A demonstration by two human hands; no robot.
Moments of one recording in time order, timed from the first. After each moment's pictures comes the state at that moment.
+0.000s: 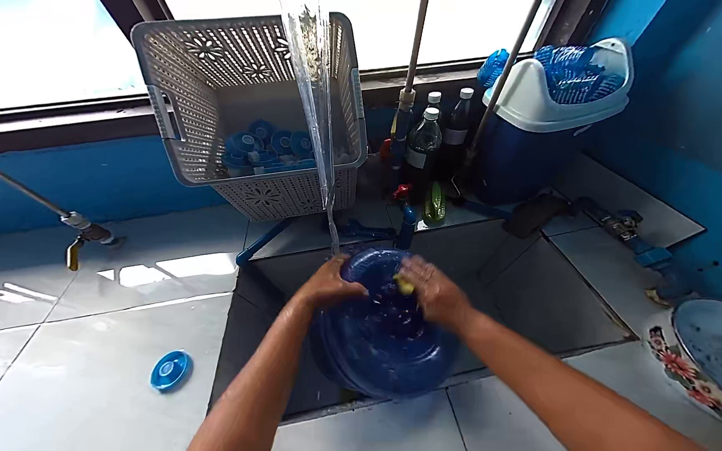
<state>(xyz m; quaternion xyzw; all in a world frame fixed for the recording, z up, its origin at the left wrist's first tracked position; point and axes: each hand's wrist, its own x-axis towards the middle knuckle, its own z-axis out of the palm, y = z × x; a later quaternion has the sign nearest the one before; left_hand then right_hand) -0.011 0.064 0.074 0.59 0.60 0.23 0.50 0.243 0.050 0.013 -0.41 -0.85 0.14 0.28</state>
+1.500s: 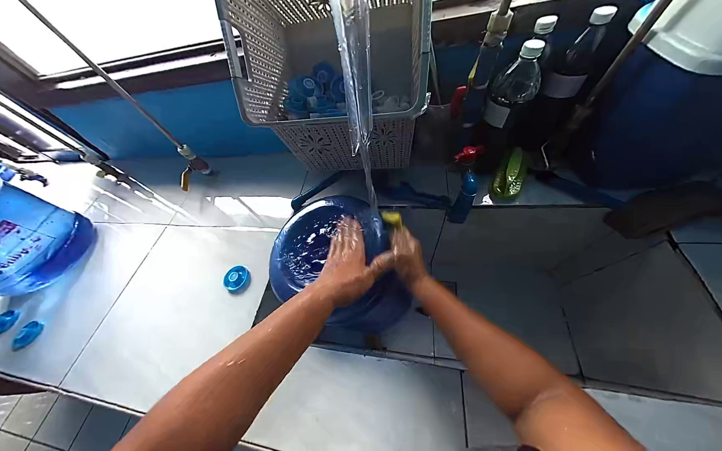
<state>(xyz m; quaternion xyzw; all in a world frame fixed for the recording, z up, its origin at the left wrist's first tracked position) -0.001 -0.004 0.074 0.63 0.74 0.10 0.20 0.130 0.063 0.004 -0.41 -0.67 0.48 0.39</state>
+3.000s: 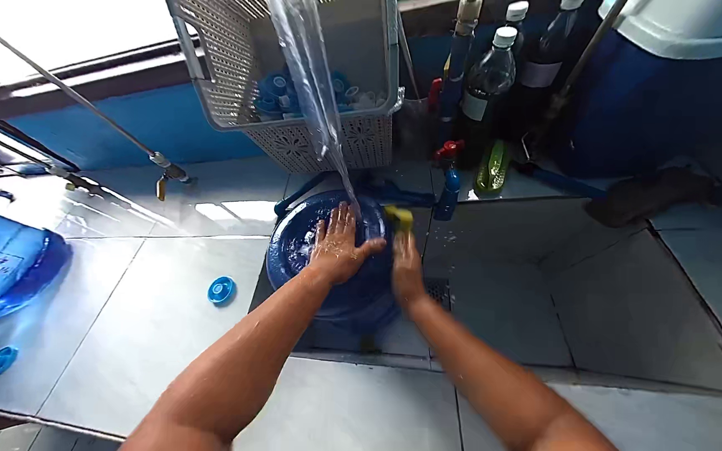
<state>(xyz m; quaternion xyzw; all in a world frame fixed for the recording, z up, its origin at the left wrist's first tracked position) 0.001 0.036 0.070 0.64 0.75 0.07 0.16 0.136 0.045 -0.012 -0.42 -0.54 0.55 0.48</state>
